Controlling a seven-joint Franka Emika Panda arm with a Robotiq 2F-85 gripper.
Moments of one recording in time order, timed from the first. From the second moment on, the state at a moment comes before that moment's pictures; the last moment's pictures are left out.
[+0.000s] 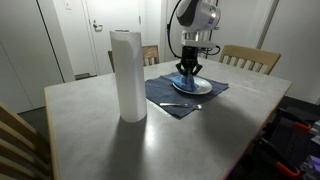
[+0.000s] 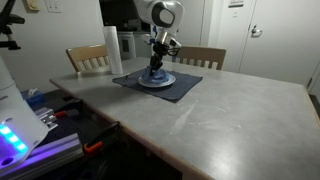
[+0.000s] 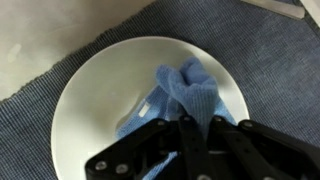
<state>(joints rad) -0.02 0.59 -0.03 -1.90 0.31 2.15 0.28</state>
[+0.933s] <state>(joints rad) -0.04 0.59 -0.03 -1.85 0.24 1.52 0.22</state>
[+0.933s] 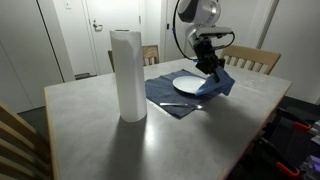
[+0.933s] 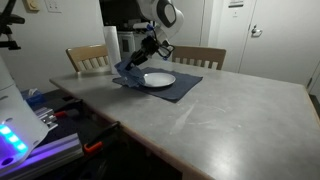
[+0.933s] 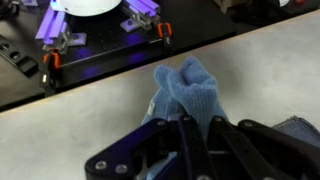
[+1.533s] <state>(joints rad) 0.02 0.59 -0.11 -1.84 0.17 1.47 0.58</state>
